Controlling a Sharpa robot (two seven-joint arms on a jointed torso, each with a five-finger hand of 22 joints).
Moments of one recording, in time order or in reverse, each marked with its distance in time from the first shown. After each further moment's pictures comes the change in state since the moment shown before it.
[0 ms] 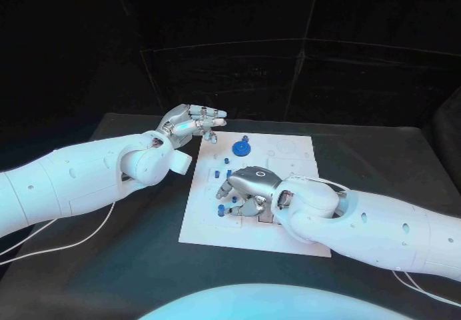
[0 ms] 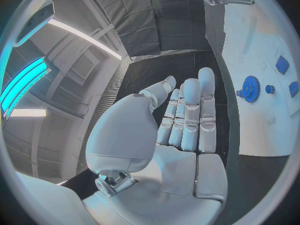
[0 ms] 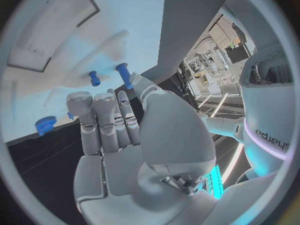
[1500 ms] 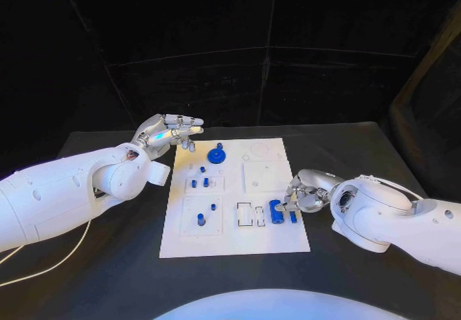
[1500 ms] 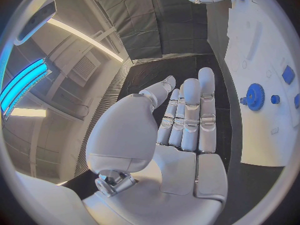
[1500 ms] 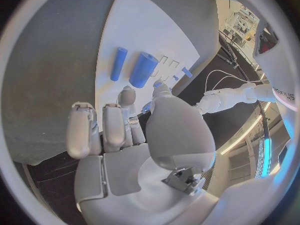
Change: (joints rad) left arm 0.000 -0.018 -0.002 0.011 0.000 0.003 -0.006; left_hand 0.000 0.000 -0.006 0.000 0.000 0.000 0.000 0.003 0.000 -0.007 0.000 0.004 0.001 -0.004 -0.004 0.000 -0.004 0.000 0.000 0.000 0.000 -0.003; right arm 0.001 -0.437 0.000 0.222 0.278 -0.023 -0.422; right_hand -0.183 0.051 -0.423 0.231 0.118 -0.001 -0.076 0.277 0.094 0.263 -0.102 0.834 0.809 0.052 -0.084 0.289 0.313 -0.048 0.210 -0.077 0.233 0.371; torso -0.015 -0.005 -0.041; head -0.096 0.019
